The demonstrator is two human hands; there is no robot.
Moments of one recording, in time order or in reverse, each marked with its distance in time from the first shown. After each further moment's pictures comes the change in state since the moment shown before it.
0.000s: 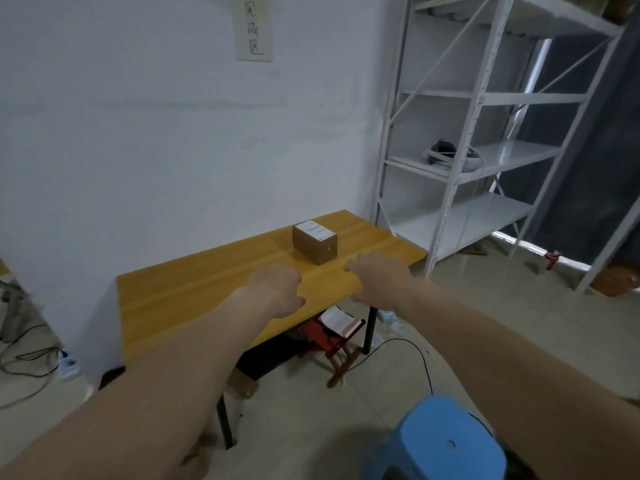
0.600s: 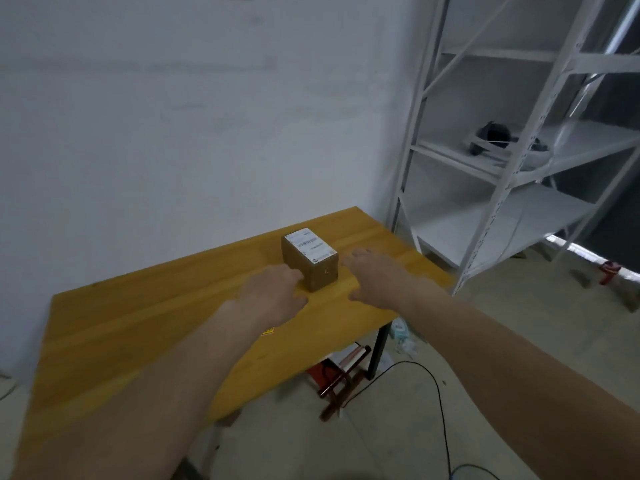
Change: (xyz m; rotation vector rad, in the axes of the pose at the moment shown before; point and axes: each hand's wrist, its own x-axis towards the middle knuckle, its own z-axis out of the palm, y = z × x) left_hand 0.294 0.002 0.016 -0.164 0.048 -0.067; right_hand 0.279 0.161 0.051 0.017 -0.039 -0.114
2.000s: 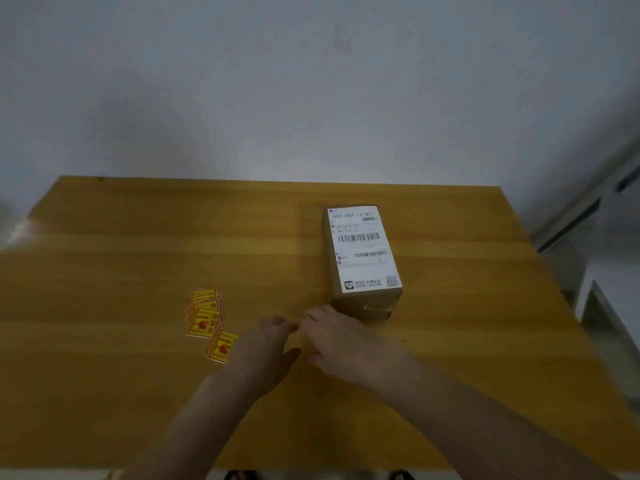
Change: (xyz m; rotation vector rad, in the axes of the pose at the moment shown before) left_hand 0.240 -0.046 0.244 -0.262 -0.104 -0.528; right_hand 0.295 0.077 0.243 0.189 -0.368 -0.751
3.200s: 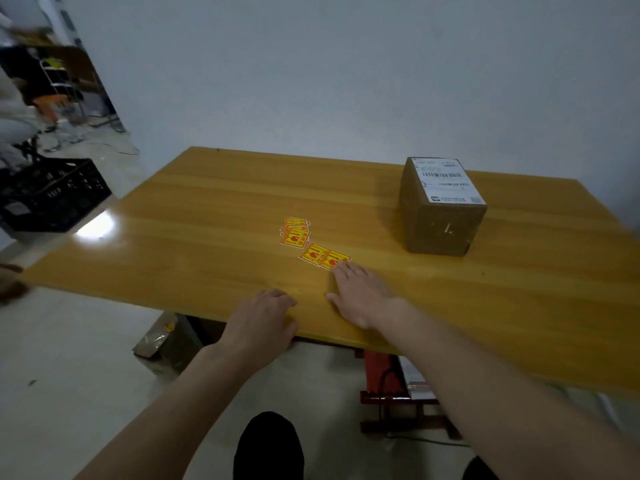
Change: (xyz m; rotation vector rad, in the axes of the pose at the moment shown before) left_hand -0.169 -0.091 0.088 0.057 0.288 -0.150; right_hand 0.022 -0.089 0.146 -0.208 0.134 0.104
